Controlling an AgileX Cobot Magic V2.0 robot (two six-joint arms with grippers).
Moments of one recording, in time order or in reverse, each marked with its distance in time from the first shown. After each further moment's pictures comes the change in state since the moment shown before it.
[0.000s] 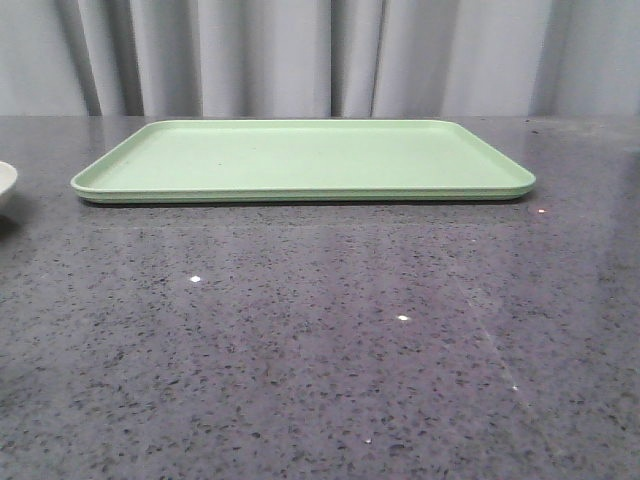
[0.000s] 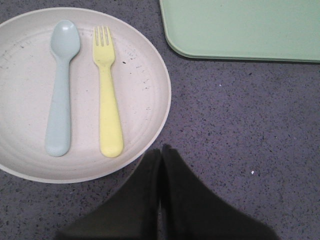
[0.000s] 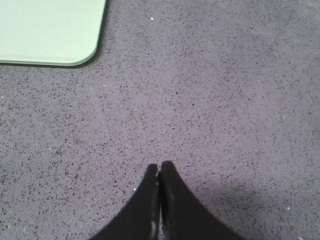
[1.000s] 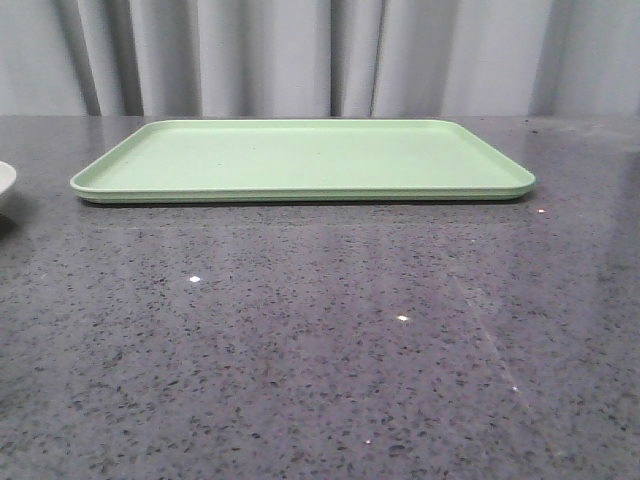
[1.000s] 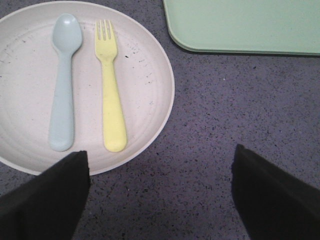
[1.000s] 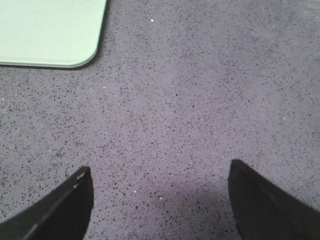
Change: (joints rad) left arm 0.000 0.000 0.000 0.014 0.018 0.000; right arm 0.000 0.000 -0.002 0.000 -0.006 0.000
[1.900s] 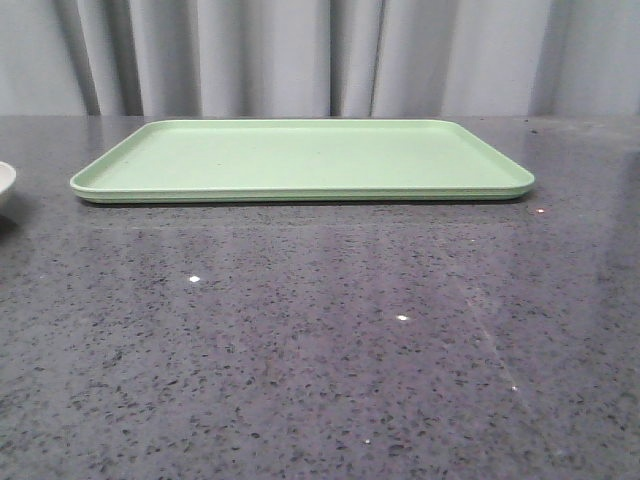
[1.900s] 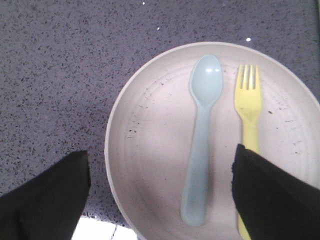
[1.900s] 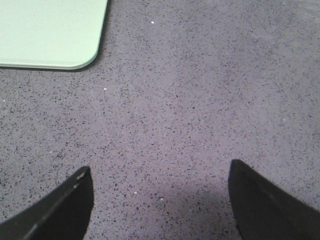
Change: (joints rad) left arm 0.278 0.428 -0.206 0.151 -0.073 0.061; right arm 0.000 0.000 0.000 0.000 -0.004 0.000
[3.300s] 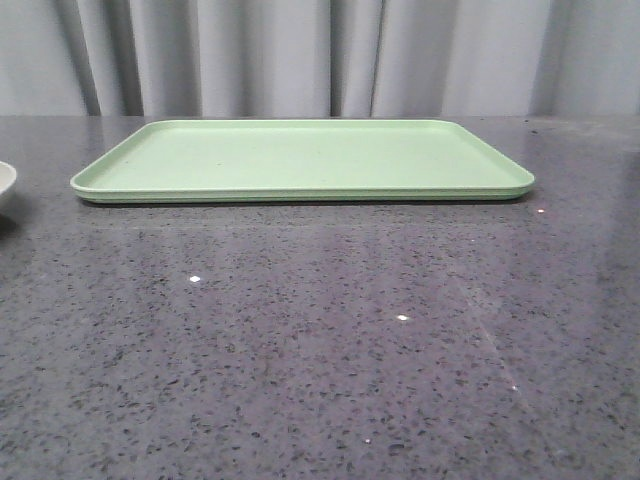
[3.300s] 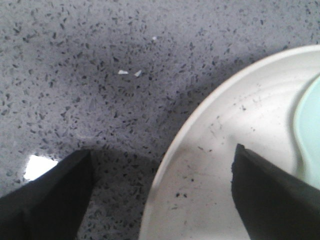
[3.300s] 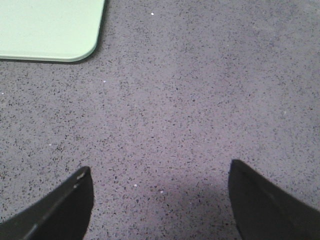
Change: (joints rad) left arm 0.174 0.423 -0.017 -0.211 -0.149 0.175; right arm 0.000 0.000 0.000 0.000 0.020 0.000
